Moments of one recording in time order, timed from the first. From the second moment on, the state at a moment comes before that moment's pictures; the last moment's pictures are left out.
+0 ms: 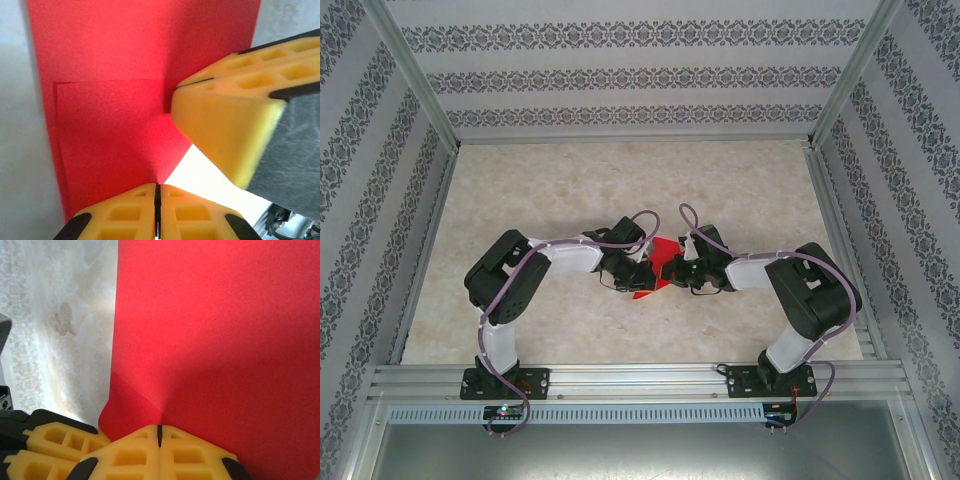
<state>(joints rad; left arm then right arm) -0.69 1.92 1.09 -0.33 0.55 -0.65 0.46 1.67 0.59 0.15 -0.54 0.78</state>
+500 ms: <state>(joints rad) -0.69 1.91 1.07 -0.33 0.54 -0.60 0.45 1.67 0.59 0.13 -0.57 0.75</state>
